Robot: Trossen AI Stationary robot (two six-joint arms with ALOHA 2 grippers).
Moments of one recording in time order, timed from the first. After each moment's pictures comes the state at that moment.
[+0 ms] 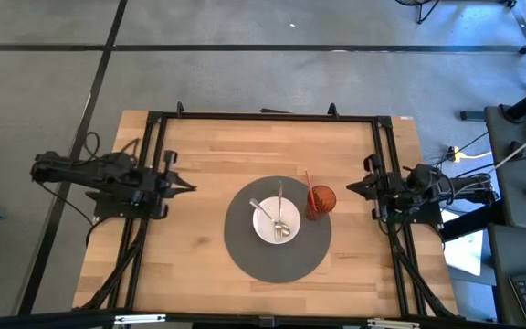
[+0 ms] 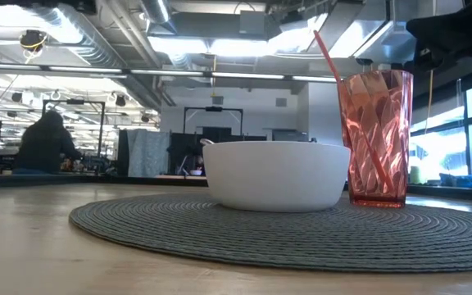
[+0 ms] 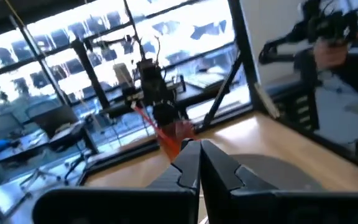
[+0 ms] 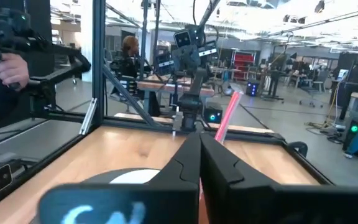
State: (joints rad) left arm -0.16 0.32 0.40 -0.04 -0.03 0.33; right arm 0.12 0.00 0.14 0.00 0.06 -0.11
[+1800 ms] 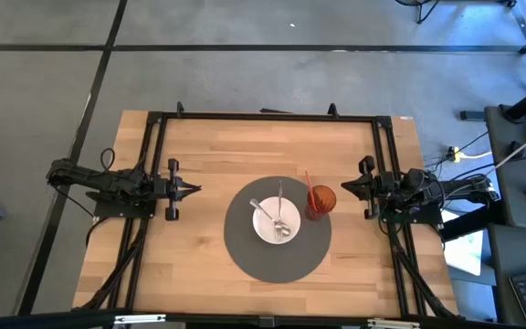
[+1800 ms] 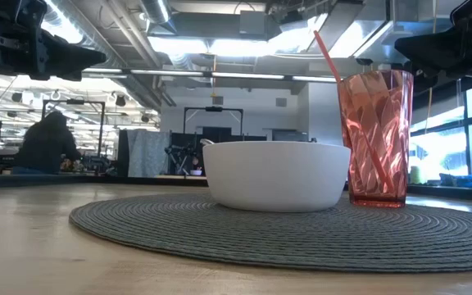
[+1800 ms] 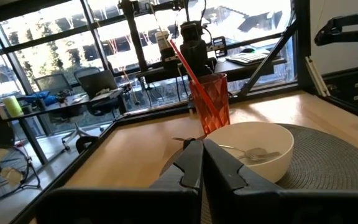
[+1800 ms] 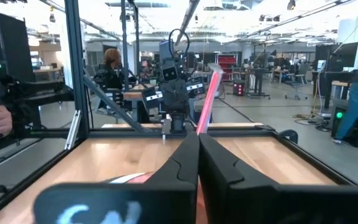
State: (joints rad) left arm -0.23 0.02 0.01 0.05 -0.30 0.22; right arm 0.11 0.00 0.01 0.18 0.14 -0.02
